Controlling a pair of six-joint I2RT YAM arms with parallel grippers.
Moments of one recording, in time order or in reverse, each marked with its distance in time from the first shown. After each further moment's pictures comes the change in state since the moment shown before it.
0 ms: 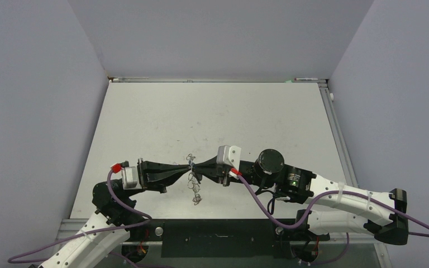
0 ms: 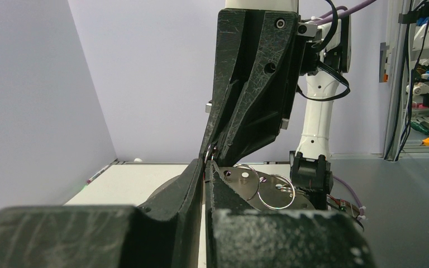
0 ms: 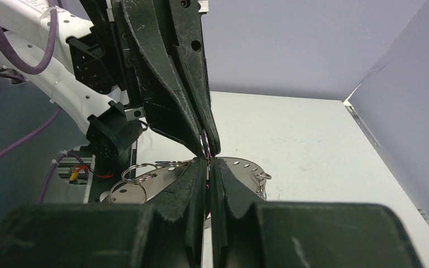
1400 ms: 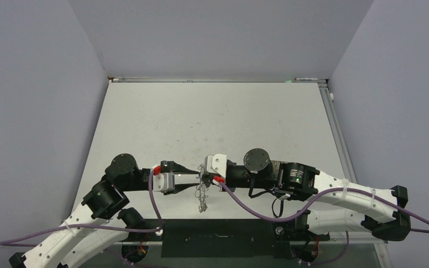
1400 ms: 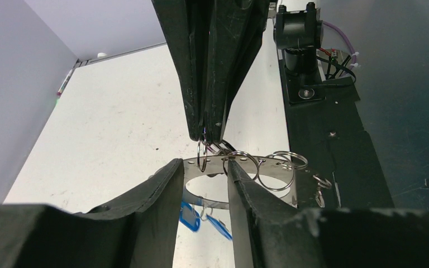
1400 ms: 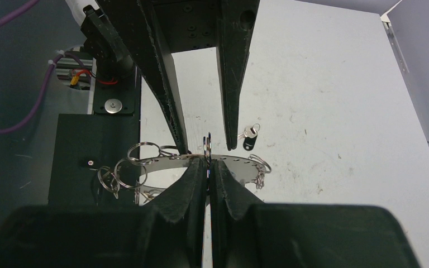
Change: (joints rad) left arm -0.142 0.154 0.367 -0.967 0.052 0.642; right arm 0.041 0.045 0.155 -0.478 0.069 -0.083
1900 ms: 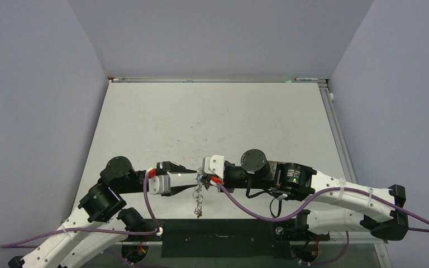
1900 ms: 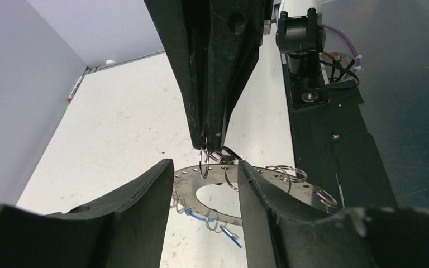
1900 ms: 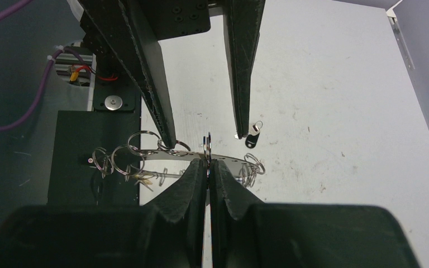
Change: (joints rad) left arm 0.000 -0.040 0.000 -0.005 -0.008 0.005; right arm 0.000 0.014 -0.009 0.001 -0.002 0.000
